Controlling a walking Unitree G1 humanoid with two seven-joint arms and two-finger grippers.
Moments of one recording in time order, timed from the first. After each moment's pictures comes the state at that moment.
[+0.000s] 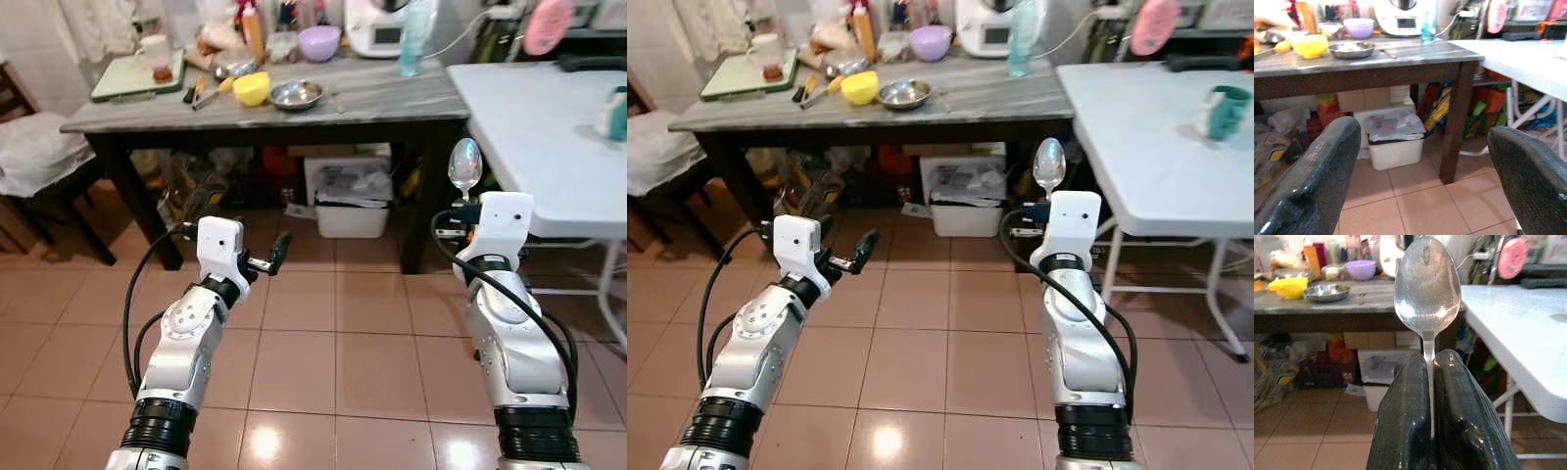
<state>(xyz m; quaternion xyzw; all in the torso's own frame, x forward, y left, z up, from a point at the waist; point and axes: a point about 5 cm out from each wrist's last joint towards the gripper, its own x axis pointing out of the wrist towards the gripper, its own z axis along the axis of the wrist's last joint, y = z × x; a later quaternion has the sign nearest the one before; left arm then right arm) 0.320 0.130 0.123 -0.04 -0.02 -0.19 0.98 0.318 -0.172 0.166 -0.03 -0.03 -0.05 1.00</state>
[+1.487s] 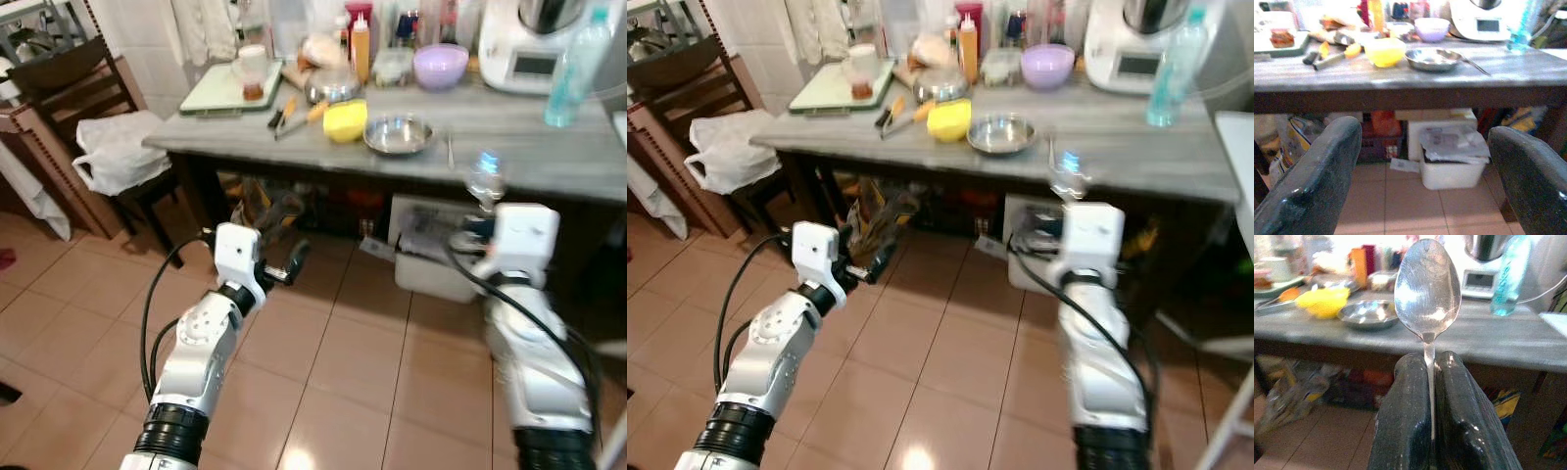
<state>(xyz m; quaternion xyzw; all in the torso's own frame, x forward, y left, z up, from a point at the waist) 0.314 0.112 0.115 -0.05 -0.01 -0.22 0.97 0.300 -0.196 0.161 -0.05 -0.03 -0.09 0.99</state>
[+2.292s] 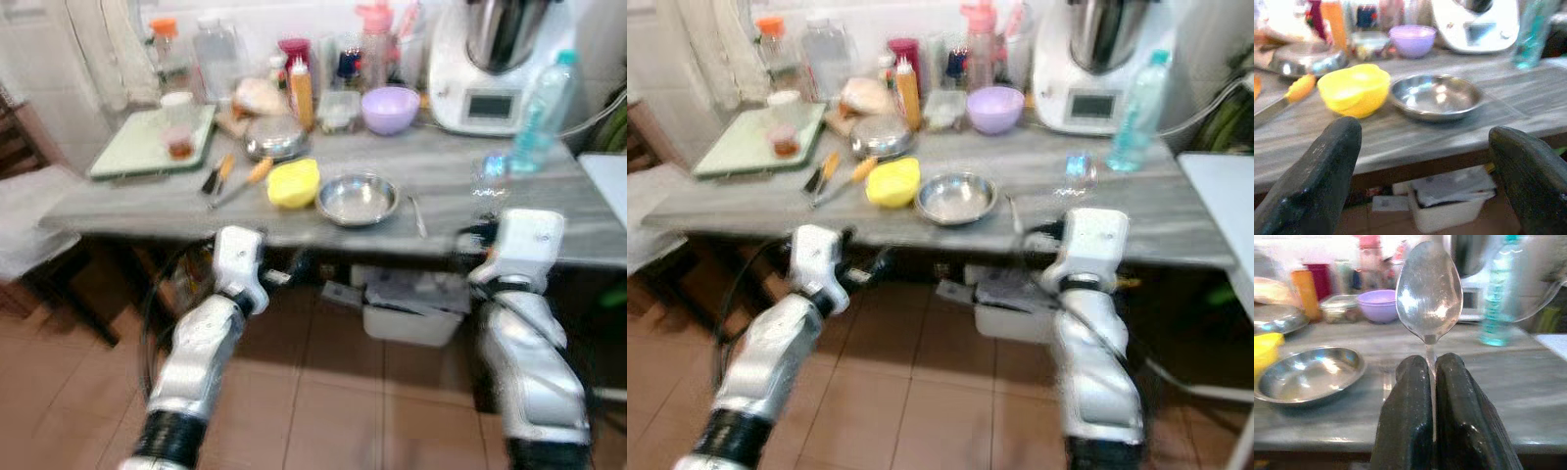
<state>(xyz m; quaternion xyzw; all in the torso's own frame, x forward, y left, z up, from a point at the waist) 0.310 0.118 0.109 -0.04 0.00 -0.22 0.97 0.295 -0.176 0.163 -0.04 -0.04 -0.06 1.00</state>
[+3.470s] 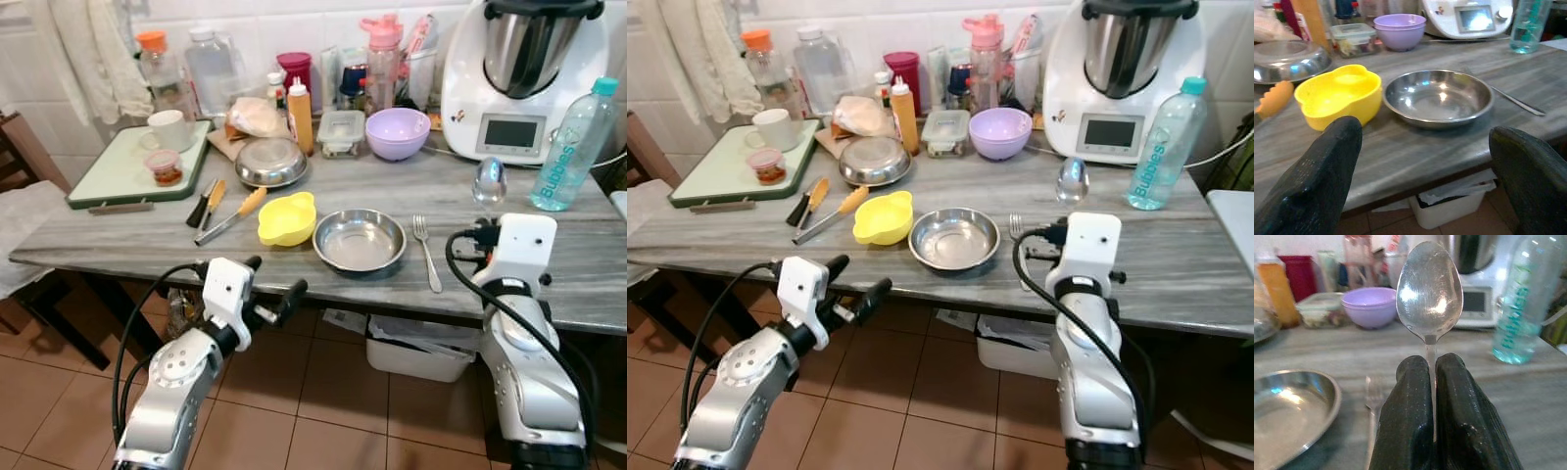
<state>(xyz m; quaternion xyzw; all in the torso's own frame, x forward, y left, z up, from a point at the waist) 0.269 0.123 0.104 -0.02 0.02 -0.29 0.96 0.291 -0.192 0.155 -0.04 -0.02 -0.11 0.99</state>
